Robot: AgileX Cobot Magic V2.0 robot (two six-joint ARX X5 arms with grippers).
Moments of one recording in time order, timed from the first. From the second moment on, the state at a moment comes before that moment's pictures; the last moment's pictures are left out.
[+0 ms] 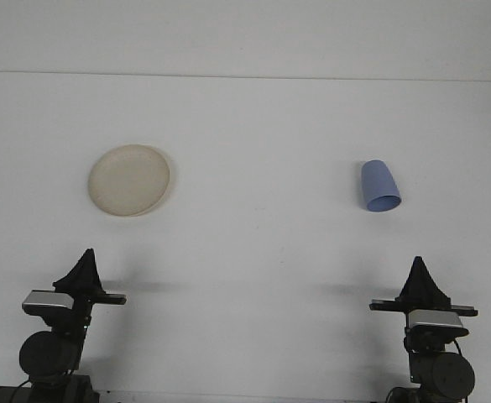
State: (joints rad) left arm -0.05 0.00 0.03 0.20 -0.03 -0.04; right arm 0.01 0.00 0.01 0.19 0.03 0.03
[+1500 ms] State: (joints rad) left arm -0.05 0.00 0.03 0.20 -0.03 -0.04; right arm 0.01 0.59 0.84 -0.75 0.02 0.03
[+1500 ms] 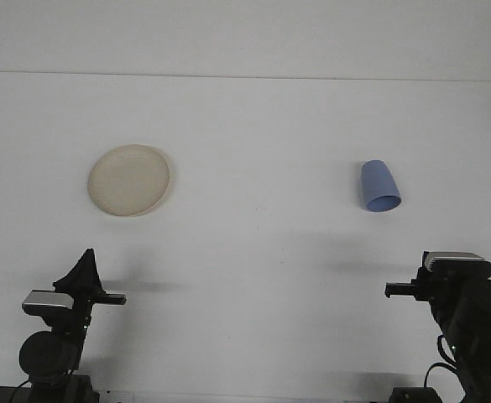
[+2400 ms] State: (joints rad) left arm -0.05 0.00 0.03 0.20 -0.03 -0.04; right arm 0.01 0.59 0.84 -0.80 0.02 0.03
